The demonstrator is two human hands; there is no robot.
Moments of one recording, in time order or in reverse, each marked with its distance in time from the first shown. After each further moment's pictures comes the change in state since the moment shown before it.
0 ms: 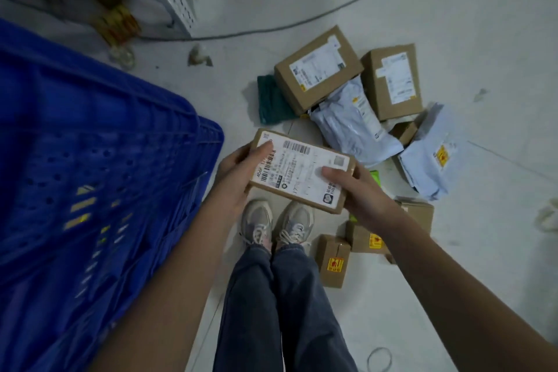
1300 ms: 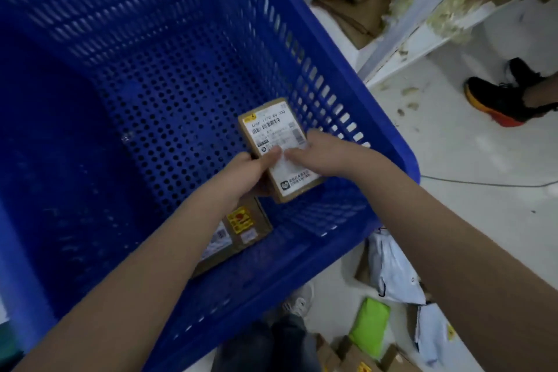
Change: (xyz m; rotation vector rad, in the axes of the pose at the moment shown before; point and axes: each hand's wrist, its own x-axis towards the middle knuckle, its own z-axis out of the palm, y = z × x) left_hand -0.157 0.151 -0.197 -0.045 0.196 0.127; right_hand -0.053 -0.164 0.372 -1.575 -0.365 -0.256
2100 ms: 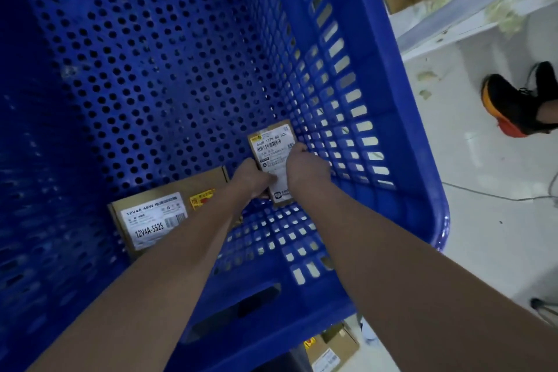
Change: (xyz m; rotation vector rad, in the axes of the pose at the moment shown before) left_hand 0.124 -0.063 0.043 0.084 0.074 -0.237; right_hand 0.094 0.057 0.053 -0.665 -0.027 0.294
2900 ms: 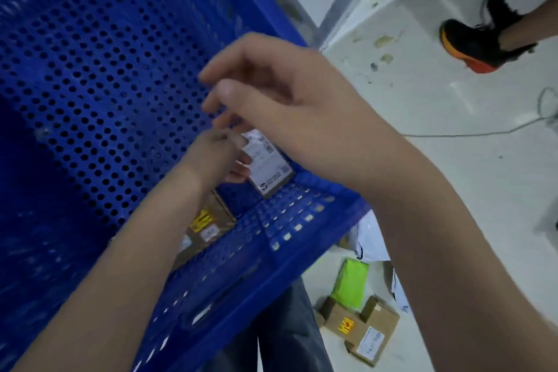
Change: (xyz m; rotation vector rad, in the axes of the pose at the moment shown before) left_hand -0.096 0.057 -0.013 0.100 0.060 0.201; right_hand -0.174 0.042 -0.099 1.135 0.370 -0.827
